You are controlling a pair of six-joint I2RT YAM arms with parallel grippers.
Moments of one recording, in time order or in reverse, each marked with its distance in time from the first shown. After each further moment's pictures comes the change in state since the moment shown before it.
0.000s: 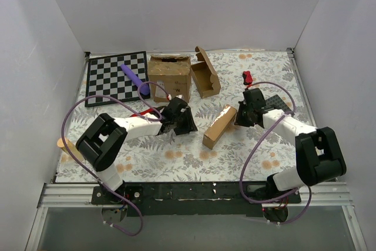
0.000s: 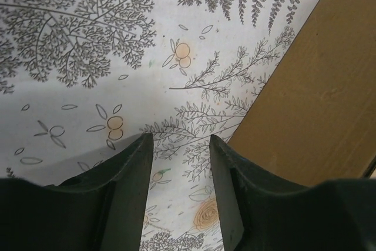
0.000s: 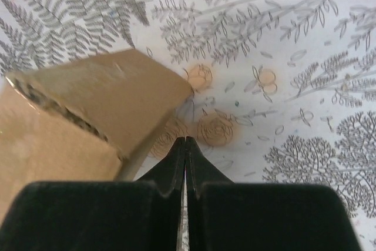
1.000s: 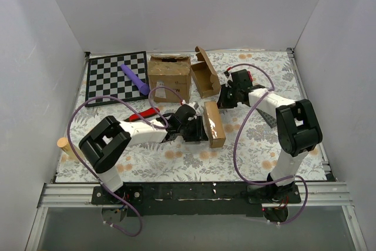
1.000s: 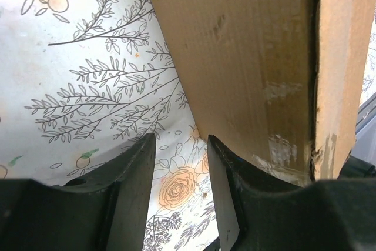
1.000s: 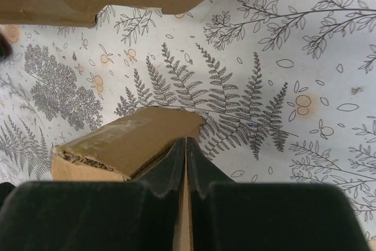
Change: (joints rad) left arm -0.124 0.029 -0.011 0.116 0.115 0.055; right arm 0.018 0.362 0.375 0.075 -0.290 -0.130
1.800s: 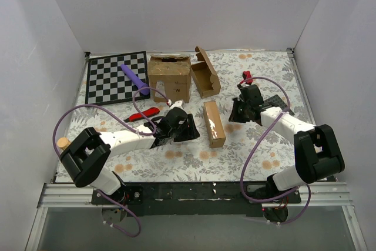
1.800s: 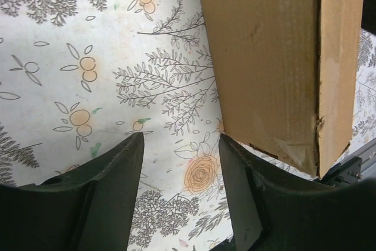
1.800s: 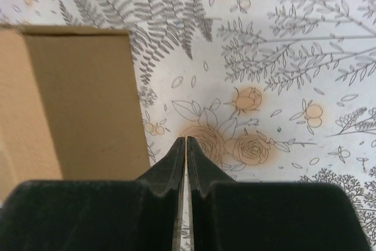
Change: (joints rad) left arm 0.000 -0.209 -0.112 -0.061 -0.208 -0.051; right arm 0.006 -0.309 -0.284 -0.027 0.196 0.026
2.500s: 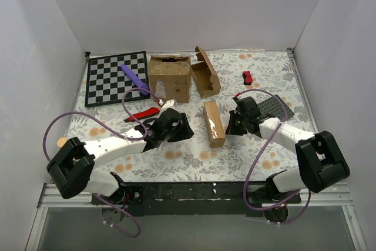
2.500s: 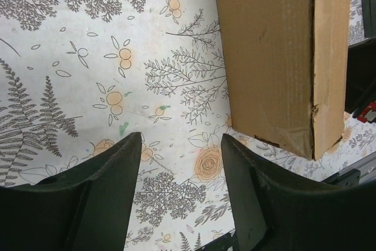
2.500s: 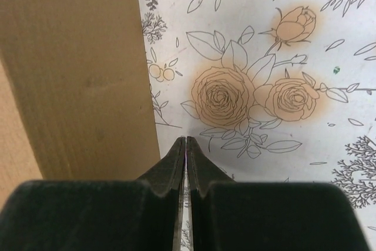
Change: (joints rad) left arm 0.000 -0.137 -0.042 -0.097 -0.093 -0.026; right arm 0.078 -0.069 -0.169 0.029 -0.027 0.057
